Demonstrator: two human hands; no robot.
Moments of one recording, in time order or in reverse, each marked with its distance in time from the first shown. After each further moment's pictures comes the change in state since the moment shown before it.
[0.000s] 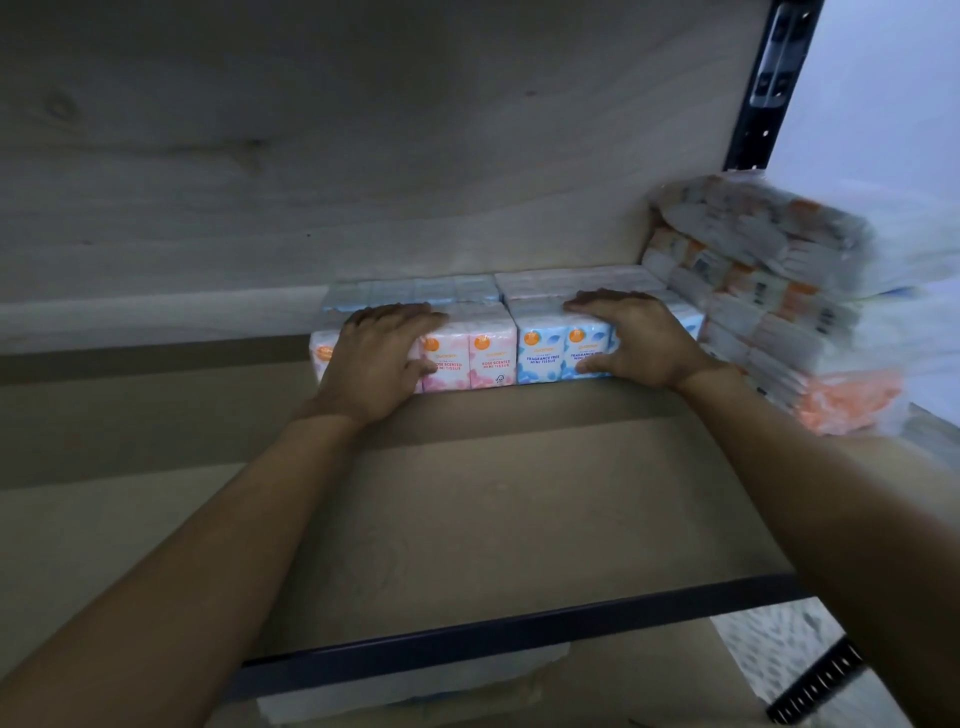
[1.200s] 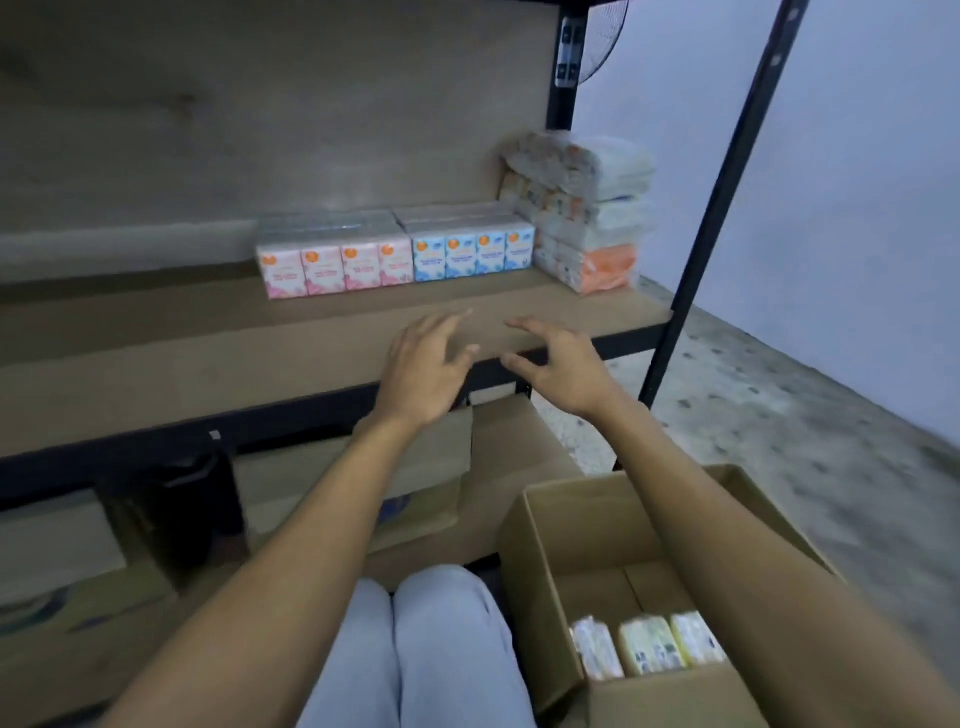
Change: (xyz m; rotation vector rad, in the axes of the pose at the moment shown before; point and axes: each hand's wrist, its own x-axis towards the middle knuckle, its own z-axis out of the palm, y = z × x) left_hand -0.160 0.216 -0.069 -0.541 -0.098 -0.123; right_hand -0.240 -0.181 -0.078 0.222 0.039 0.381
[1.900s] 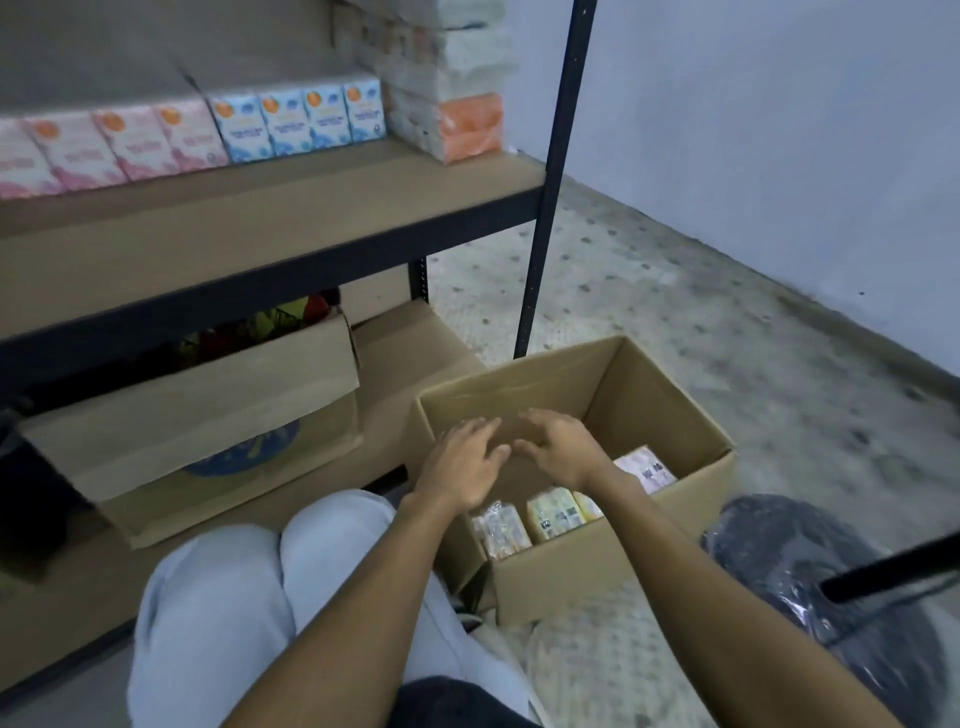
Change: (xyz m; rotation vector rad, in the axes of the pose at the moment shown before) left_hand -0.141 0.029 0.215 0.034 -0.725 -0.086; right_hand -0.213 0.149 0.066 -0.072 -0.301 0.526
